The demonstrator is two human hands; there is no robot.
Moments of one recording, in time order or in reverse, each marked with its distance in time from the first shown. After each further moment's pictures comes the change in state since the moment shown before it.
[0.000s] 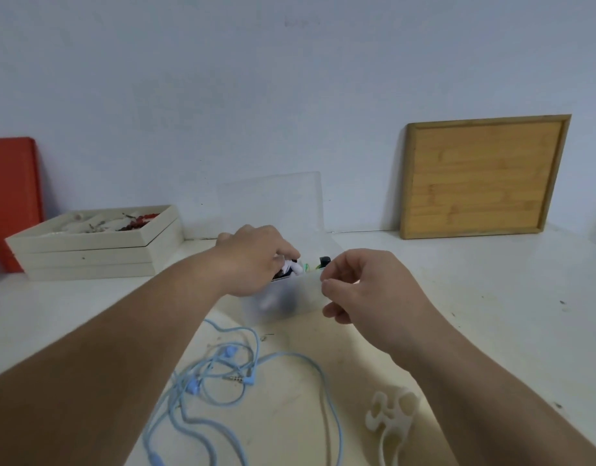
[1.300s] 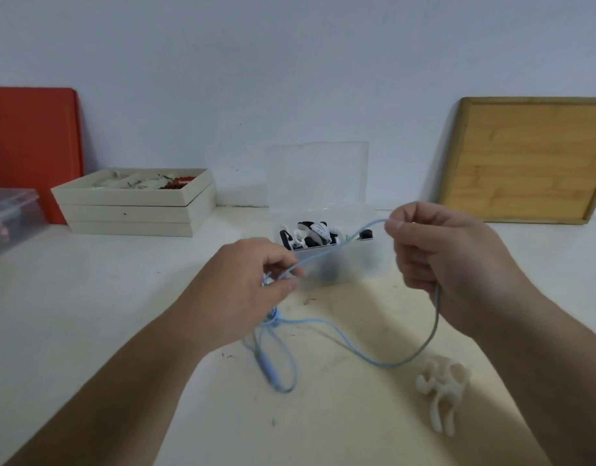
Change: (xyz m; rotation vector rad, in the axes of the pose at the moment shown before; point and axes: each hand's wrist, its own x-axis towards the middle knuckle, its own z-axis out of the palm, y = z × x) left_hand -0.105 -0.025 0.036 -0.552 0.343 -0.033; right_hand 0.004 -0.005 0.000 0.608 -0.099 0.014
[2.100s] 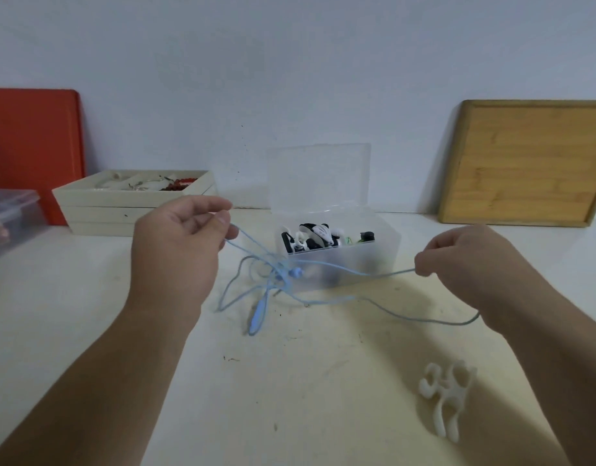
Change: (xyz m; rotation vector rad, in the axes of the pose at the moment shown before) left_hand 0.006 -0.005 -0.024 -0.529 0.619 -0.248; right_hand 0.001 -0.004 -0.024 -0.925 0.304 0.128
